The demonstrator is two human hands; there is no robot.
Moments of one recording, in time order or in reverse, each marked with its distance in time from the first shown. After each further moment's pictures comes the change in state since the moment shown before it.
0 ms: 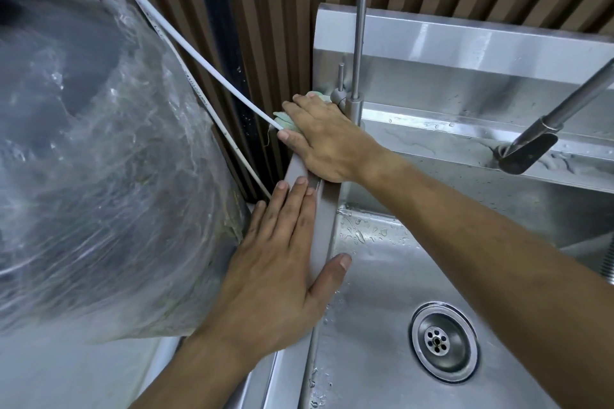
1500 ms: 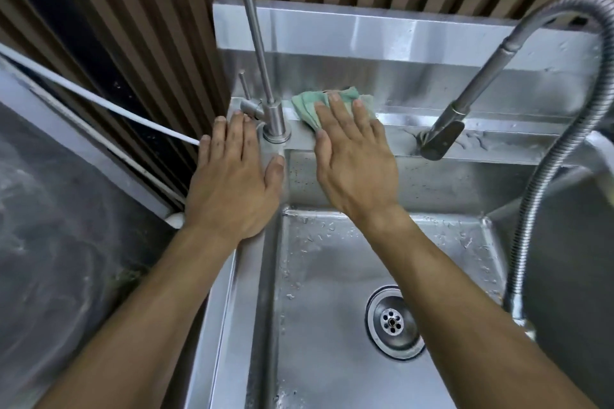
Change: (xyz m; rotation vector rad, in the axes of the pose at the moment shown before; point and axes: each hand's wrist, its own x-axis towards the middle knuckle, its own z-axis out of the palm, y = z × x) left_hand 0.138 0.006 0.003 0.123 0.060 -0.073; right_hand -0.087 0.061 0.011 -0.276 0.499 0.508
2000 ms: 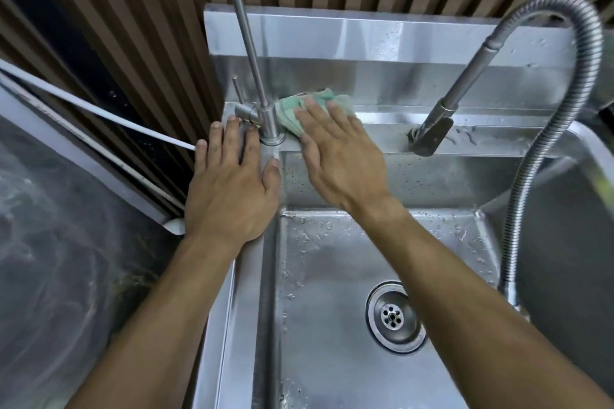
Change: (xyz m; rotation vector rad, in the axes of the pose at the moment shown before) left_hand -0.003 0.001 0.001 0.021 0.014 -0.001; right_hand 0.005 -0.001 -0.005 0.036 -0.123 -0.112
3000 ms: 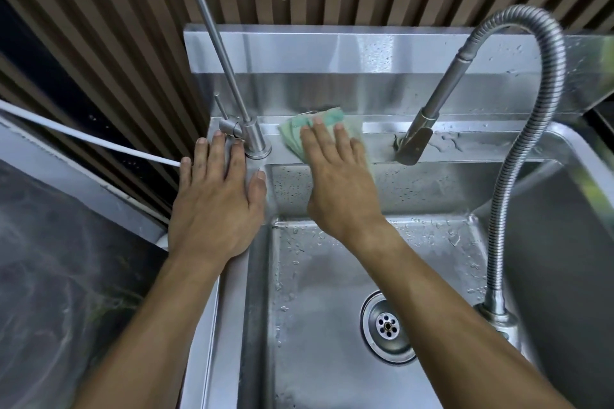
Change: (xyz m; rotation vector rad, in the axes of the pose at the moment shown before) left_hand -0.001 0.001 0.001 -0.020 0.006 -0.019; right_hand -0.017 -0.001 -0.018 -0.058 -0.186 0.066
